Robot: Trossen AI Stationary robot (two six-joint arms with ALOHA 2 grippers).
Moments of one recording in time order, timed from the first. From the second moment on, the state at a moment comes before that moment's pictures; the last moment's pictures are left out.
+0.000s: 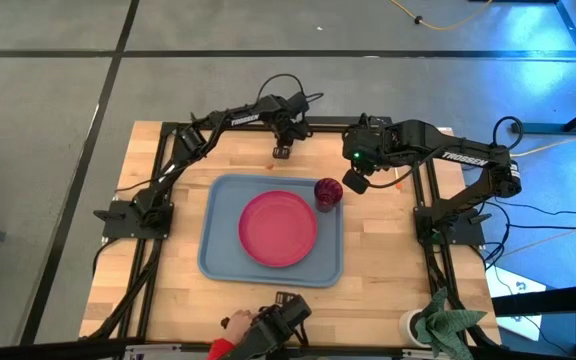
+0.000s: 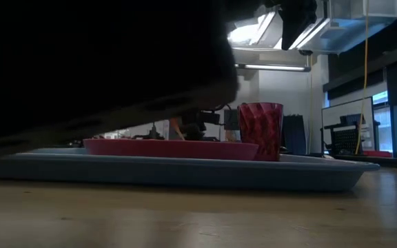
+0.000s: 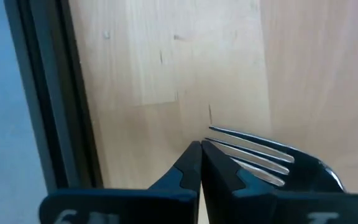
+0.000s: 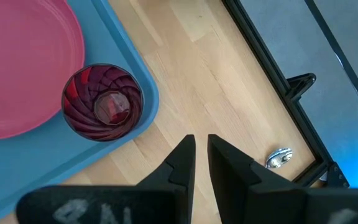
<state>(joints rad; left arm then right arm) 0.64 2.45 2.09 -0.91 0.10 0.77 -0.14 1.49 1.64 -1.41 0.37 0.36</state>
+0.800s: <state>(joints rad) 0.64 2.45 2.09 -0.92 0.09 0.71 -0.14 1.49 1.64 -1.22 0.37 0.14</state>
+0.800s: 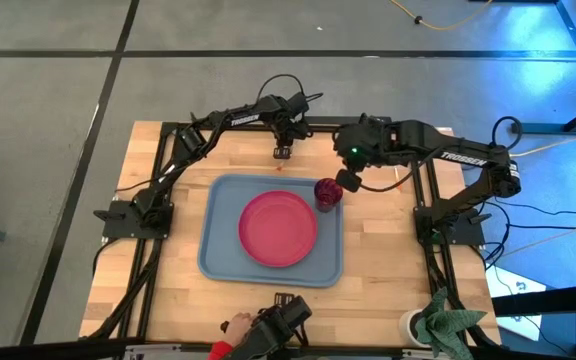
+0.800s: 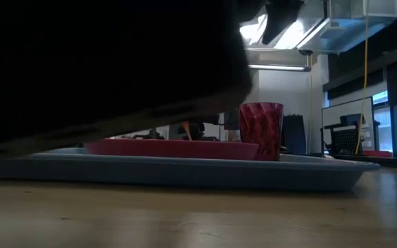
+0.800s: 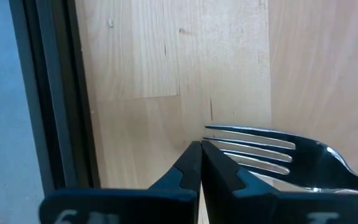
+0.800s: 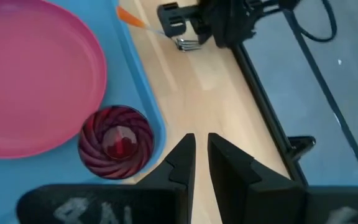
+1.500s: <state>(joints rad) 0.63 2.45 2.10 -0.97 0.09 0.62 -0.17 1.49 1.53 -1.03 0.26 -0.03</state>
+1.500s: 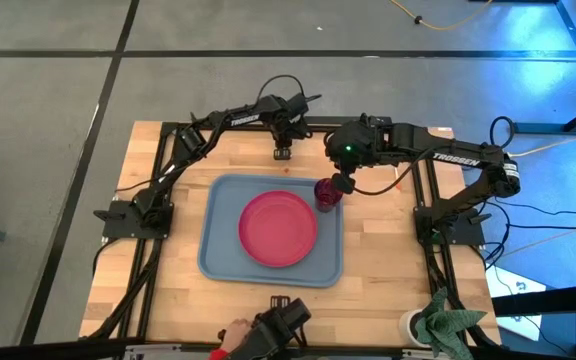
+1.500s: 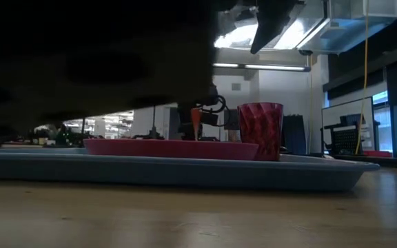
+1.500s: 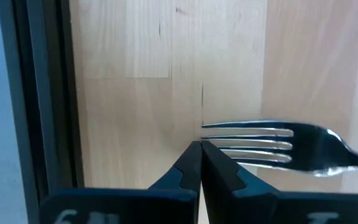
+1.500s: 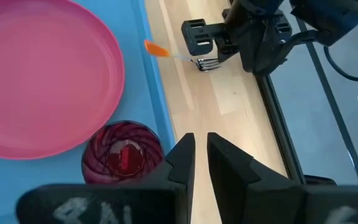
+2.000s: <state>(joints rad) 0.63 2.44 2.09 -0.95 0.02 0.66 -0.17 1.49 1.53 -1.03 0.34 -0.04</state>
